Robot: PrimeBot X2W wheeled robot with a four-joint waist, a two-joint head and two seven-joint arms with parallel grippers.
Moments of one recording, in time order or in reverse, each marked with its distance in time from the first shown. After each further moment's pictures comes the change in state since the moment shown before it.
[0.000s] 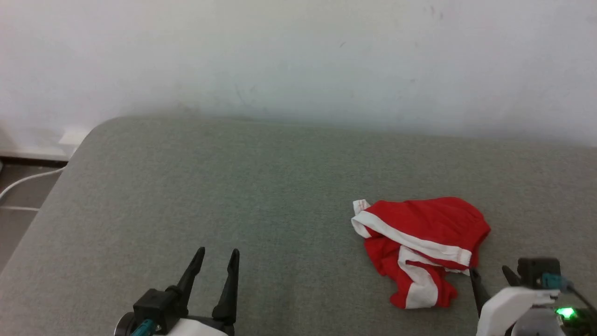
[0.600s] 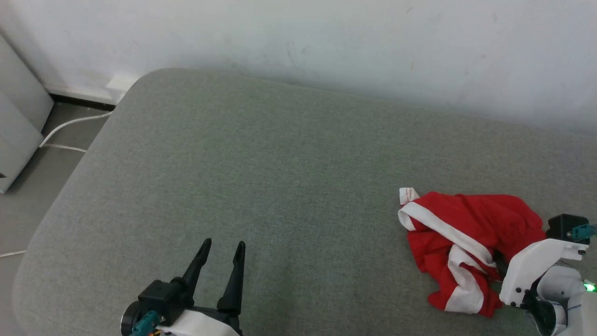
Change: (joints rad) left arm -0.032 -0.078 0.084 0.054 0.091 -0.114 0.000; right arm -0.239 -0.001 -0.196 0.168 0.067 0.000 0.350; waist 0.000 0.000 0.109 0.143
